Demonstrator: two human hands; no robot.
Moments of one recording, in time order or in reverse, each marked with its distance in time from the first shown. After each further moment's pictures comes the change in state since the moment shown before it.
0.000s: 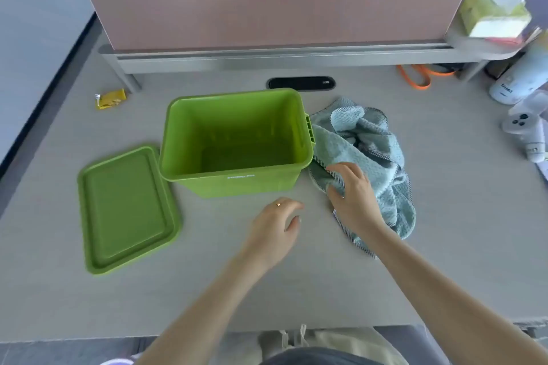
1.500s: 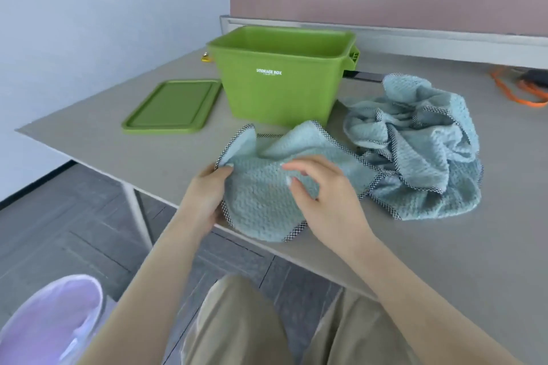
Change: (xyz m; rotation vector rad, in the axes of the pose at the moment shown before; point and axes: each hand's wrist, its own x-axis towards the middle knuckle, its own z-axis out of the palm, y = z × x) left_hand -0.093 -0.061 0.121 -0.967 0.901 -0.472; right_hand -0.103 0.082 0.076 0.330 -0.102 -0.831
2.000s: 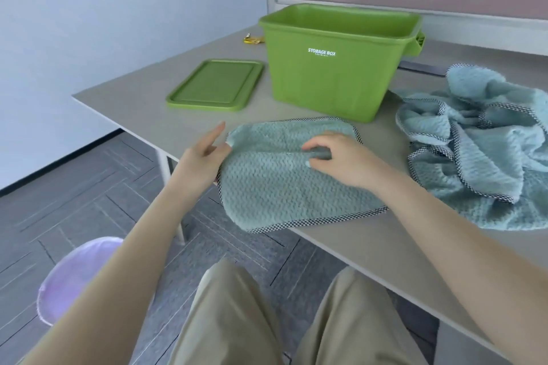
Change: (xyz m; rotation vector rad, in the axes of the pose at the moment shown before) left_hand 0.019 -0.002 -0.076 0.424 0.067 0.268; right_hand 0.077 0.035 0.028 -0.306 -0.531 0.019
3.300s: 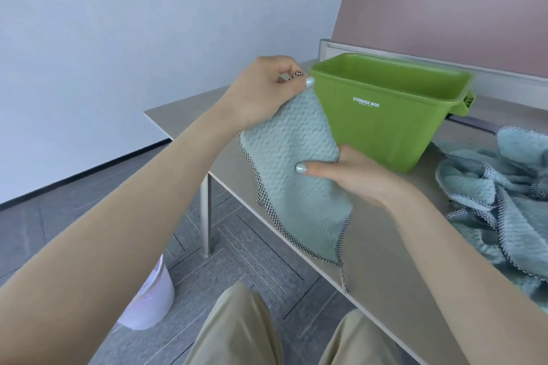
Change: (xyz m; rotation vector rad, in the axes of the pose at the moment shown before) left_hand 0.014 0.149 -0.030 0.313 0.041 0.466; right_hand 0.020 -0.070 -0.032 0.810 -0.257 -0.077
